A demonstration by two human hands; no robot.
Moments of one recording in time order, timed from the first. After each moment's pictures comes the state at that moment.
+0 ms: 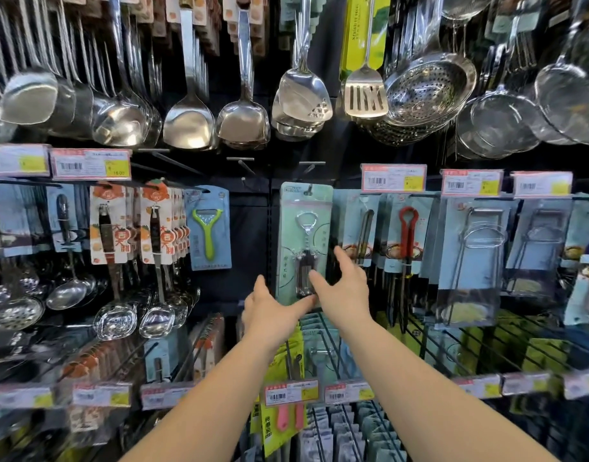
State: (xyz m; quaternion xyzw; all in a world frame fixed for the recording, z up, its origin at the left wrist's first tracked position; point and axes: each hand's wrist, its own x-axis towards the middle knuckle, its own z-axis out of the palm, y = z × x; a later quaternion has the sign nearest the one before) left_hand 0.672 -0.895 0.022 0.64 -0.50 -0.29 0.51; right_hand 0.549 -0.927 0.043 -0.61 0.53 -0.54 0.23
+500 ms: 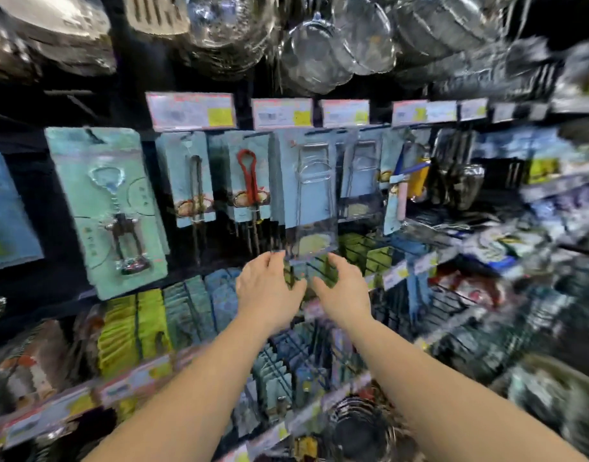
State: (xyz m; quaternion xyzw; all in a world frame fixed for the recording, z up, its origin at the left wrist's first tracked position) left_hand 0.451 -0.908 -0.017 0.55 -0.79 -0.07 0.27; right_hand 0.312 -0.883 -0.048 -0.50 0.72 -0.47 0.10
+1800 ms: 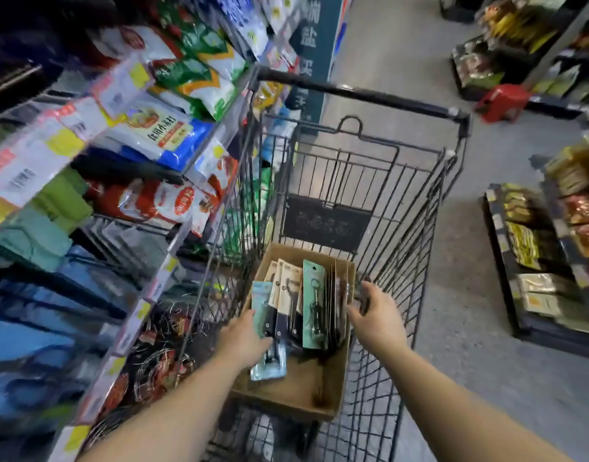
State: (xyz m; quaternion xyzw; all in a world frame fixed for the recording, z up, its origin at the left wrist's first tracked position) left_hand -0.259 -0.921 -0.385 0.31 -0.87 -0.29 -0.25; right_hand -0.357 -0.709 -0.323 0.01 0.94 -0.28 0.17
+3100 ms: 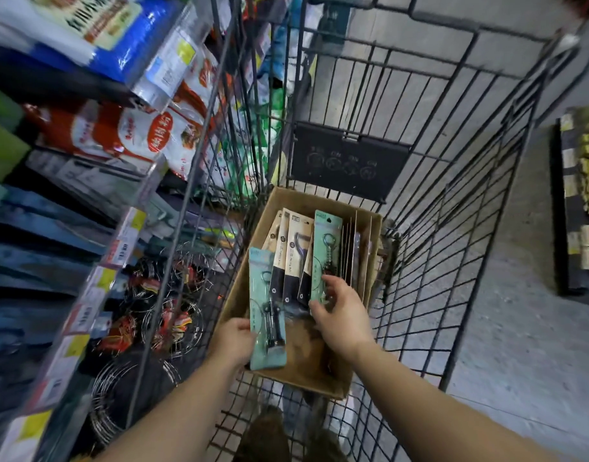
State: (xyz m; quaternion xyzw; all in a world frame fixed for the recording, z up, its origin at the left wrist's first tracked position) left_hand -0.240 -0.904 -0.498 0.57 -0.65 -0.48 -0.19; right_hand -0.345 -0.744 -0.431 -0.02 0.87 -0.38 0.31
